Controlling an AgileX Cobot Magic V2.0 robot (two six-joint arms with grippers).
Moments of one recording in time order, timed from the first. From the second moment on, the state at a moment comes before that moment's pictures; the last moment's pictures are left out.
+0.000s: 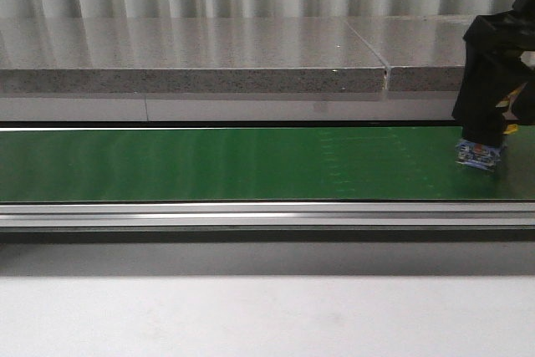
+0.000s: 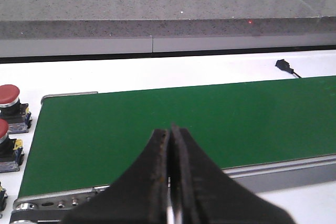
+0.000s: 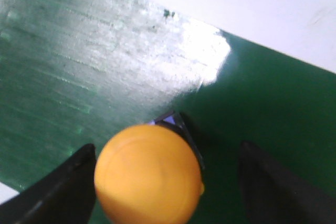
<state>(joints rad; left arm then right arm) -0.13 0.40 -0.44 -0.28 0.45 0.20 0.05 1.56 -1.08 0.34 0.73 -0.42</state>
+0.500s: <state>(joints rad) -0.13 0.40 -0.44 -0.28 0.45 0.20 0.02 1.57 -1.08 0.35 0.71 -0.34</state>
